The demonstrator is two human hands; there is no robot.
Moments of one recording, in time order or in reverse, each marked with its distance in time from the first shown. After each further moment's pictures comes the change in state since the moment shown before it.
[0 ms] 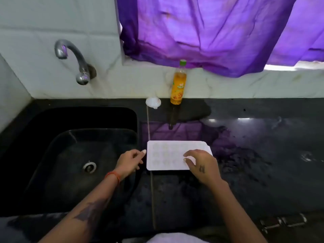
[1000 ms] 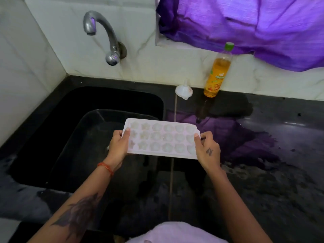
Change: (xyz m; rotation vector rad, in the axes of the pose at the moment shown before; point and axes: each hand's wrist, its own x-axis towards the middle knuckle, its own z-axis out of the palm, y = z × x) left_hand 0.009 -0.022 -0.076 -0.431 0.496 -0.180; right_hand 0.084 -0.053 0.048 0.442 0.056 0.255
